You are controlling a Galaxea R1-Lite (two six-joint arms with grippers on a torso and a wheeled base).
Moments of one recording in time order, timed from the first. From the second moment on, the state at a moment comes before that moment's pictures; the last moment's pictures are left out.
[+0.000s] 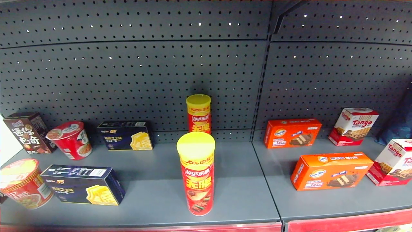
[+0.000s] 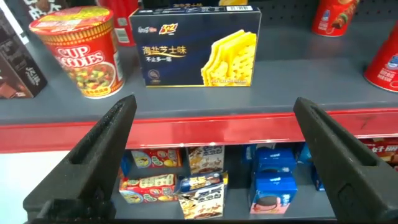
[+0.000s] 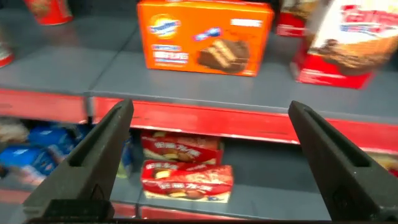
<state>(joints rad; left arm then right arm) 0.00 0.00 0.00 0.00 0.01 0.01 0.11 0.09 0.00 -0.07 0.03 -0.05</state>
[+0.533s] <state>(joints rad) 0.00 0.00 0.00 0.00 0.01 0.01 0.11 0.09 0.00 -0.06 0.07 -0.10</state>
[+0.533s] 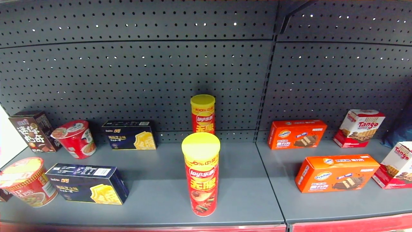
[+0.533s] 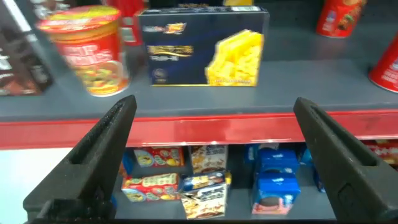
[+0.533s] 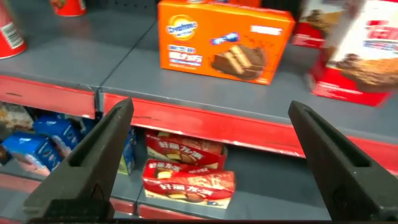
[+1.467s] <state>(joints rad) 0.00 0.00 0.00 0.00 0.01 0.01 0.11 0.09 0.00 -0.06 0.07 -0.11</state>
